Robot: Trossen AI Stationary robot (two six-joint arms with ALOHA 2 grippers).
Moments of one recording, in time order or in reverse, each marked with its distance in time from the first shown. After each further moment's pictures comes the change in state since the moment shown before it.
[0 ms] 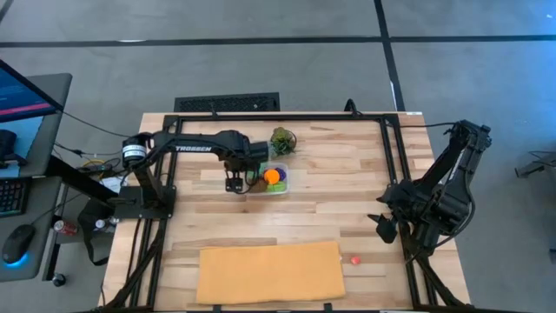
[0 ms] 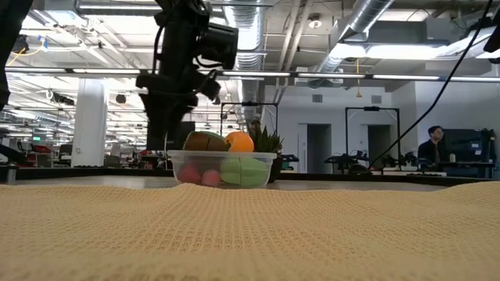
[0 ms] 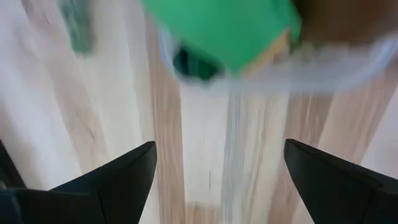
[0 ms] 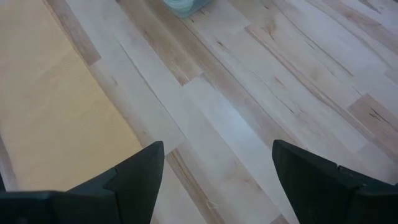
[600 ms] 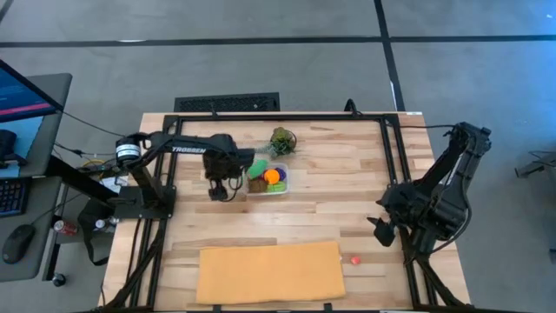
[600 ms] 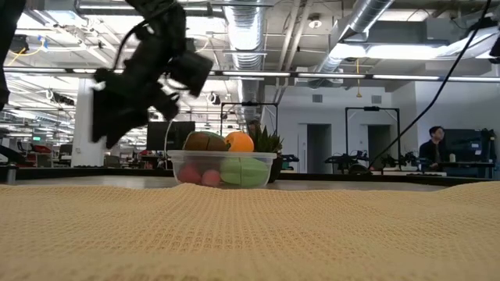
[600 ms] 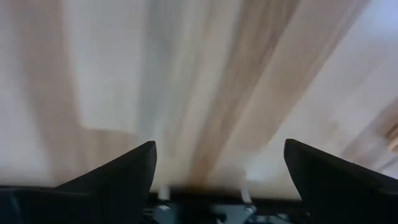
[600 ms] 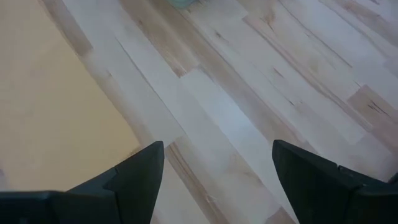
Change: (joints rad) left arm 0.047 -0.051 -0.199 -0.154 0.235 -0.159; right arm 0.000 0.048 0.000 0.010 -0.023 0.018
